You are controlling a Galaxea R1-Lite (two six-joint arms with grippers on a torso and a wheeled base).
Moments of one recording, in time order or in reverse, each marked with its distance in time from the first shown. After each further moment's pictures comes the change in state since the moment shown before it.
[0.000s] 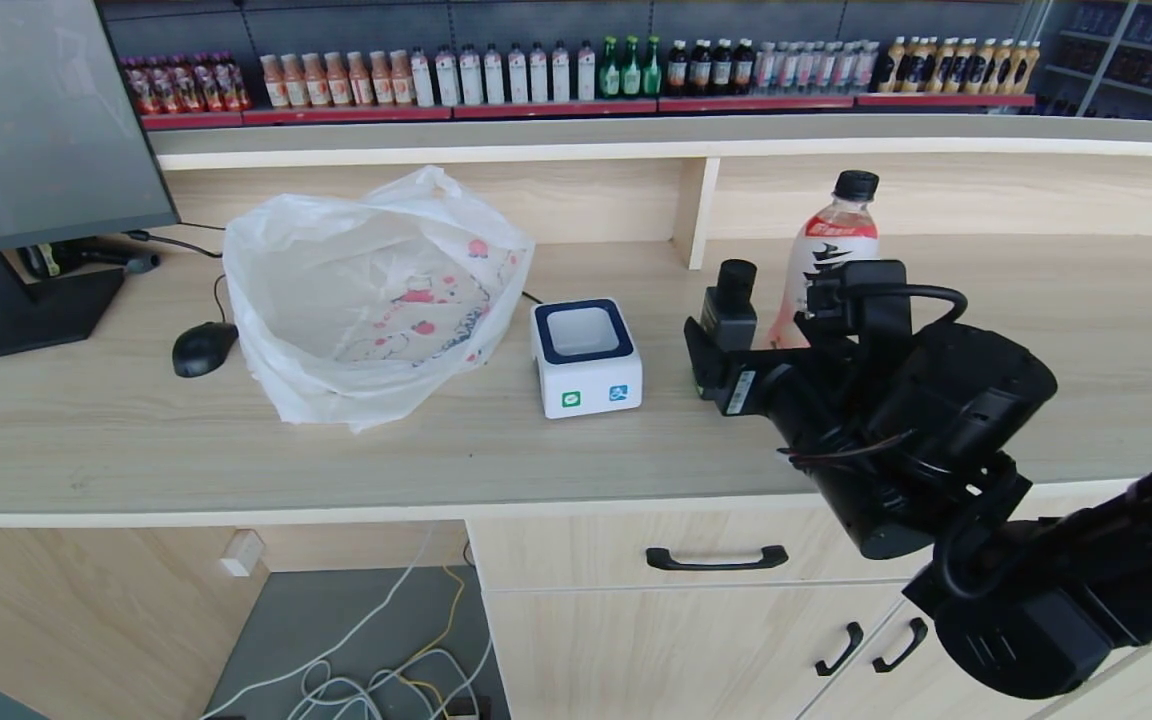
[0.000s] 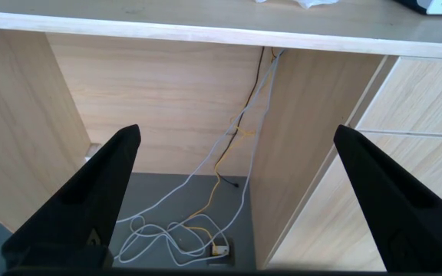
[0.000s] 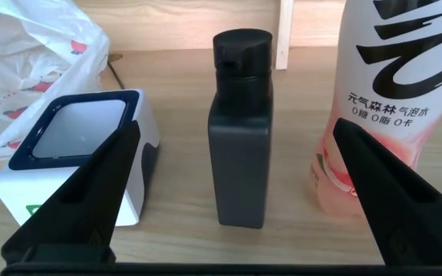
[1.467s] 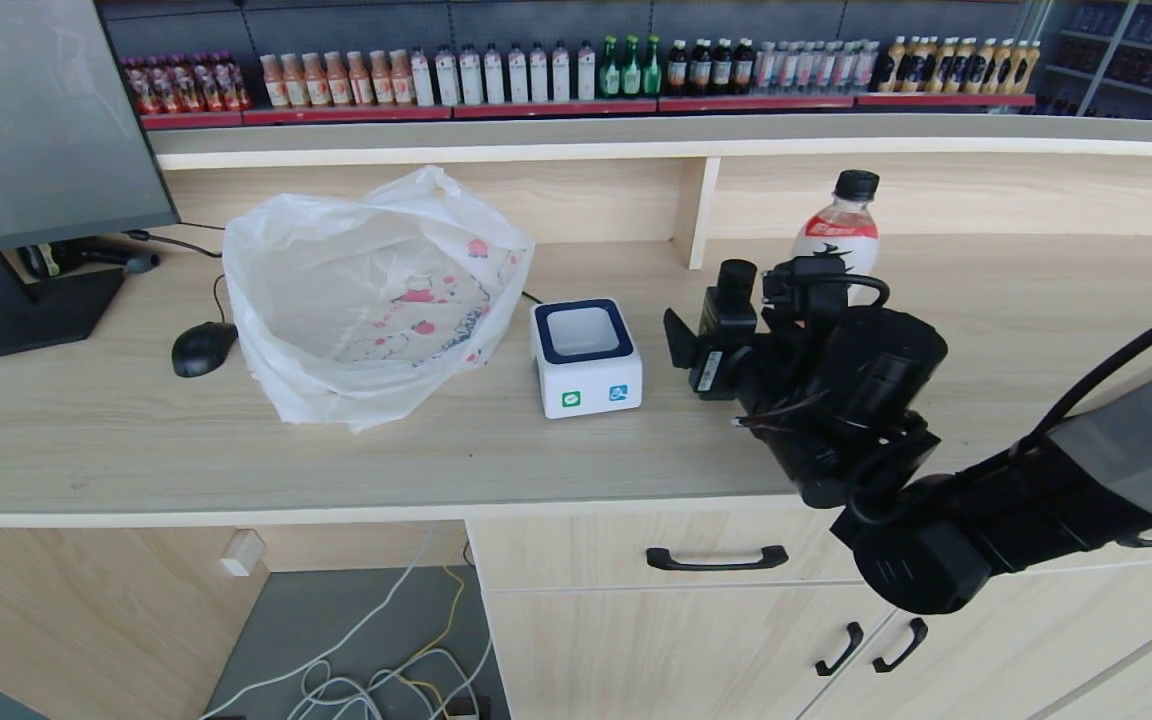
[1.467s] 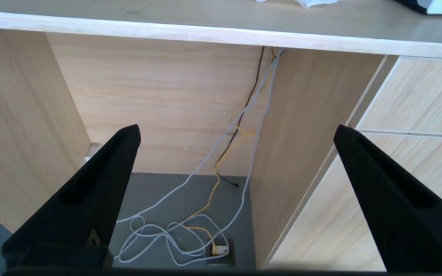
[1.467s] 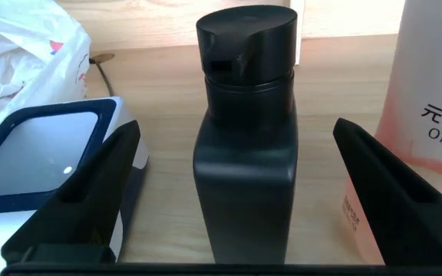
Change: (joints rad) left arm 0.000 0.000 0.000 0.000 0.000 0.000; right arm -0.065 0.143 -0.200 0.077 0.064 0.057
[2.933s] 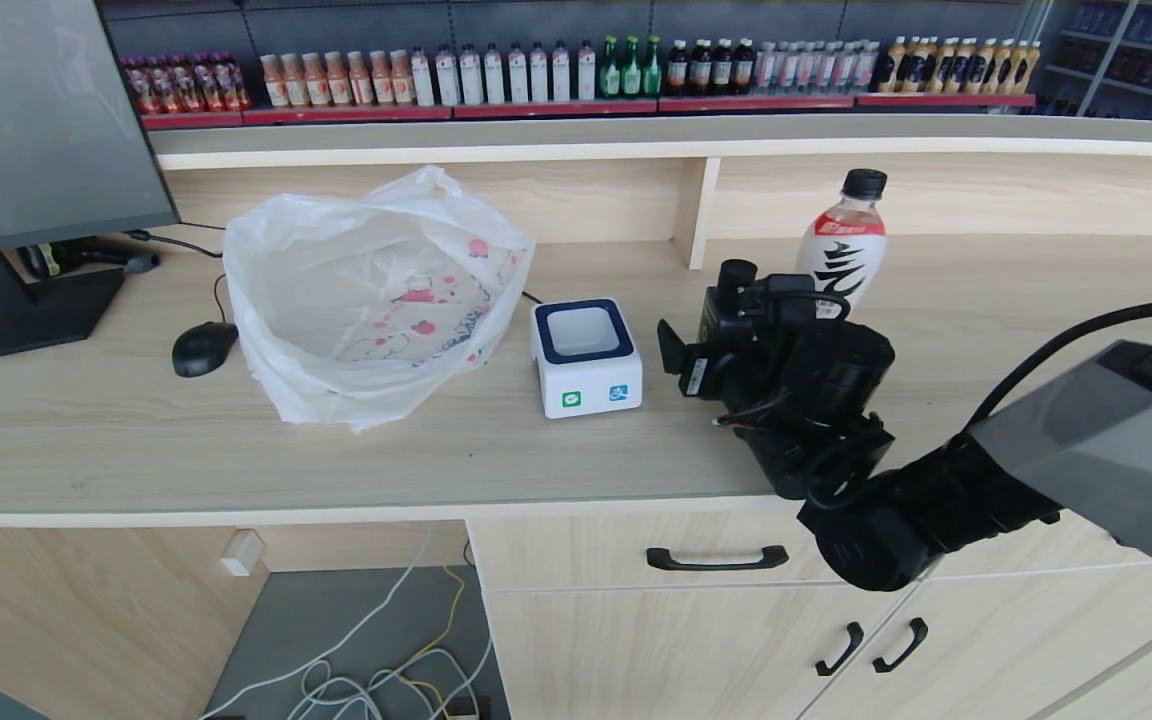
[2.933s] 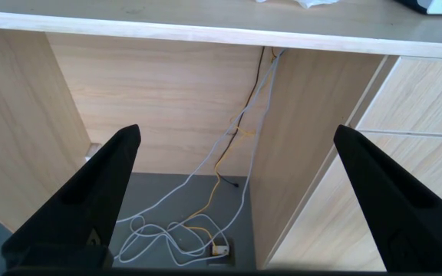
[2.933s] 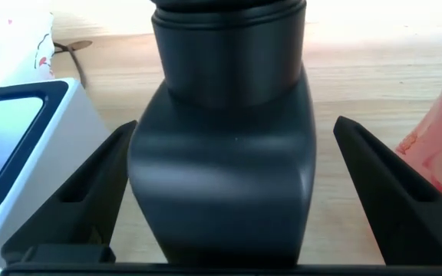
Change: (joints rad) left arm 0.000 0.000 0.000 0.000 0.000 0.000; right arm -0.043 0.110 -0.093 0.002 0.006 0.006
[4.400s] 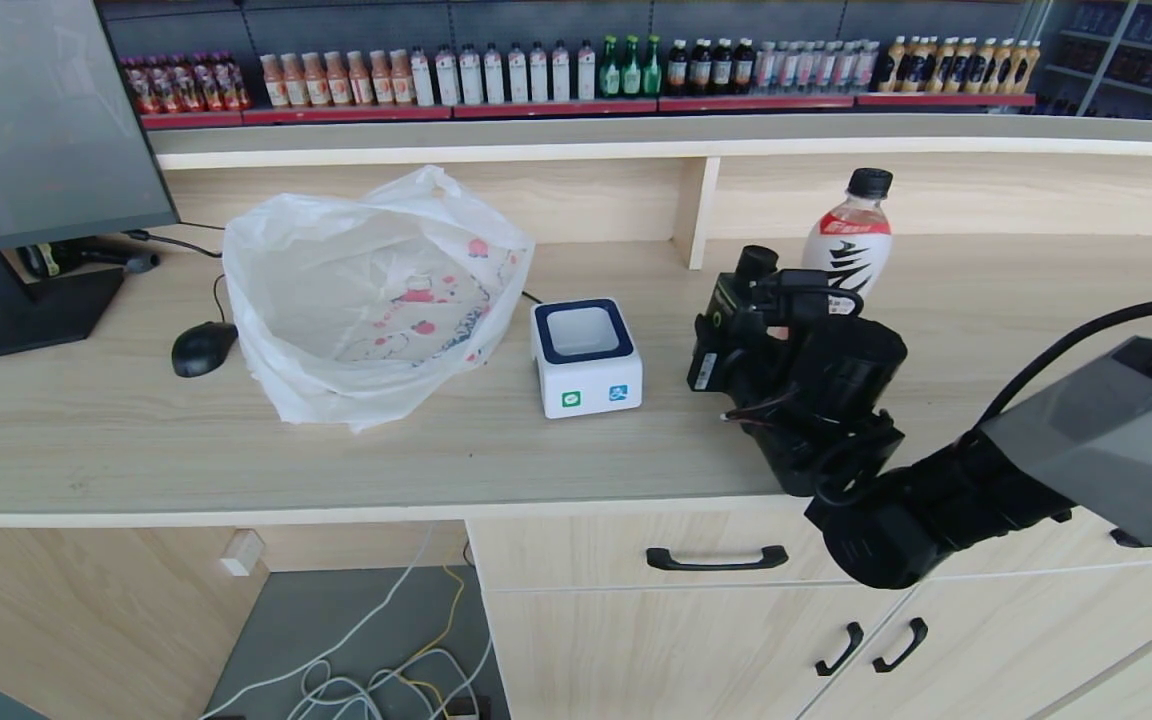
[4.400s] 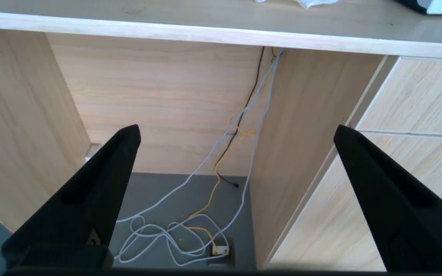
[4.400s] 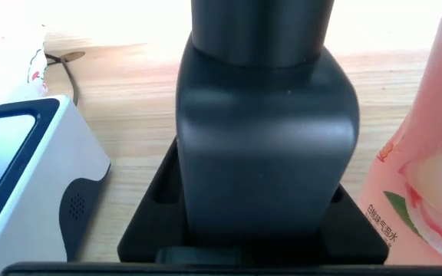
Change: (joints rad) left arm 0.000 0.000 0.000 0.000 0.000 0.000; right arm -0.001 -0.019 0.010 -0.009 -0.012 0.004
